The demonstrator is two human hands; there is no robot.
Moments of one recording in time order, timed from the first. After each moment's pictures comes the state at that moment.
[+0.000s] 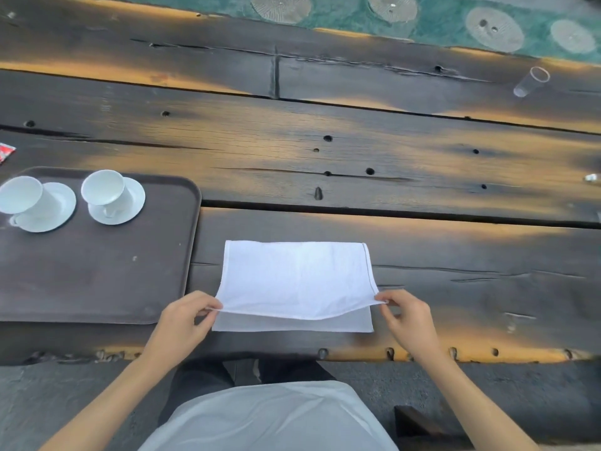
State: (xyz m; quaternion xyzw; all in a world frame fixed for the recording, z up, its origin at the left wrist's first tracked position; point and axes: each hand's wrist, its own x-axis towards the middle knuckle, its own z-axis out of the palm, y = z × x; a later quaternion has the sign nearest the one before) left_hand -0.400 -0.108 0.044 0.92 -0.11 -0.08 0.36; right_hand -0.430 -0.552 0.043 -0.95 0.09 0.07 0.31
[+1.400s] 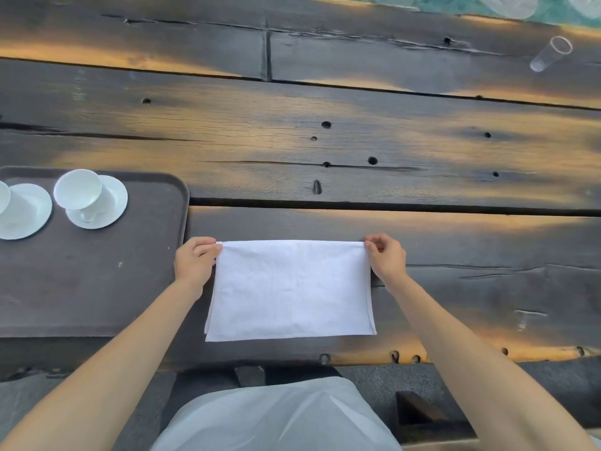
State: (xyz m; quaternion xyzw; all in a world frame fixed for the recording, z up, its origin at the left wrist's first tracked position) left_hand -0.270 -0.148 -0.028 0.74 0.34 -0.12 0.57; right_hand -0.292 -0.541 -0.029 -0.85 0.32 0.10 0.40
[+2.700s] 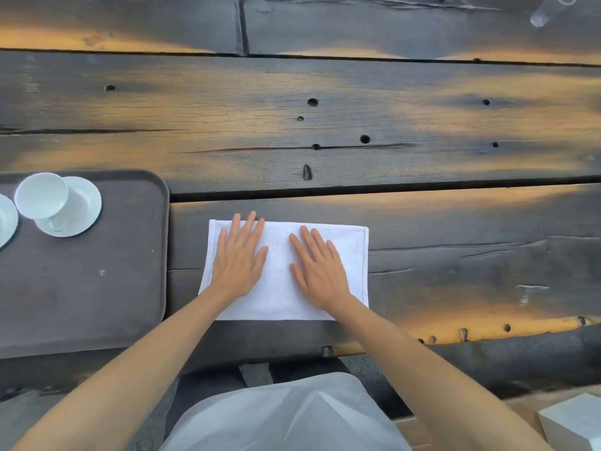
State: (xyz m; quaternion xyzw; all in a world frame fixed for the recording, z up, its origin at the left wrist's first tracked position) left_hand -0.277 -0.217 -0.052 0.96 -0.15 -0.15 0.18; right_hand -0.335 -0.426 -0.046 -0.98 -0.05 0.14 0.16
